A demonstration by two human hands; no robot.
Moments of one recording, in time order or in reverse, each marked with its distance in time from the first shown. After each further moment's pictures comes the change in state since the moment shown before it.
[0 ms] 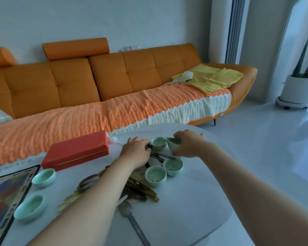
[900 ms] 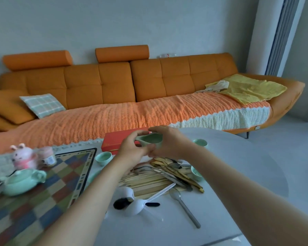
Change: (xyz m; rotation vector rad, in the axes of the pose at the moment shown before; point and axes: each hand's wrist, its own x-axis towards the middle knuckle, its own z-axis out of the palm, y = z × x) left_hand -0.129 -0.091 -0.080 -0.939 0.293 -0.150; right_hand -0.046 -0.193 0.001 0.326 0.154 -0.556
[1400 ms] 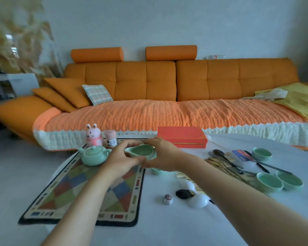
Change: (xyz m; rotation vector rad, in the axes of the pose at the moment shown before) left_hand -0.091 -0.062 -0.186 0.186 0.238 -0.119; right_hand 0.046 -0.149 0.131 0.022 -0.276 -0.201
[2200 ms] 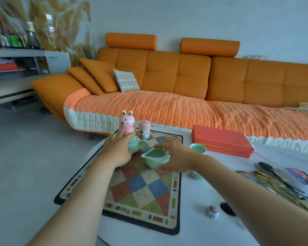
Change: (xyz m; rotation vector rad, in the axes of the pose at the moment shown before) left_hand 0.053 -0.112 -0.105 0.928 0.109 0.024; right_hand 0.076 -0.027 0.065 -0.189 -0.219 -0.057
